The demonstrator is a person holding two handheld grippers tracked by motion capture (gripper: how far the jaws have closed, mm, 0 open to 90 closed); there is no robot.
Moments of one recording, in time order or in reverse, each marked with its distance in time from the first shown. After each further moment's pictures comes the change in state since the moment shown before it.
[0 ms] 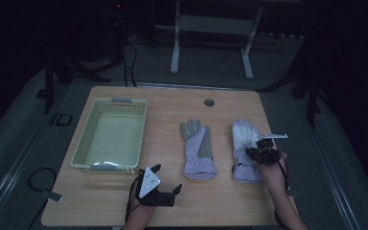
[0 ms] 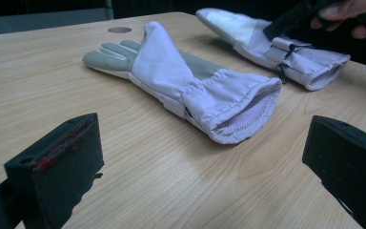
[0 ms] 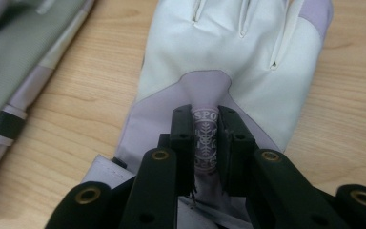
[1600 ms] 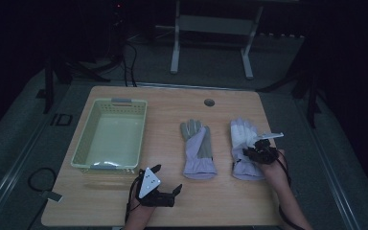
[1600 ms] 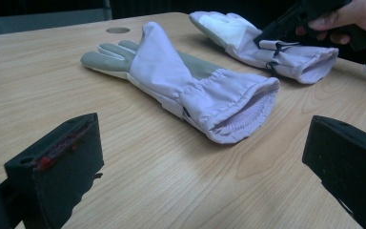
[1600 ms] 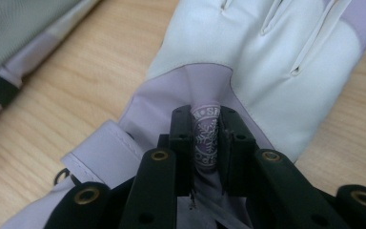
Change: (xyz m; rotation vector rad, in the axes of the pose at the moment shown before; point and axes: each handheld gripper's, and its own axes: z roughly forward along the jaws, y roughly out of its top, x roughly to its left) left arm 0.000 0.000 0.000 -0.001 -0.005 0.000; right arm -0.013 0.000 0.016 -0.002 0.099 -0.177
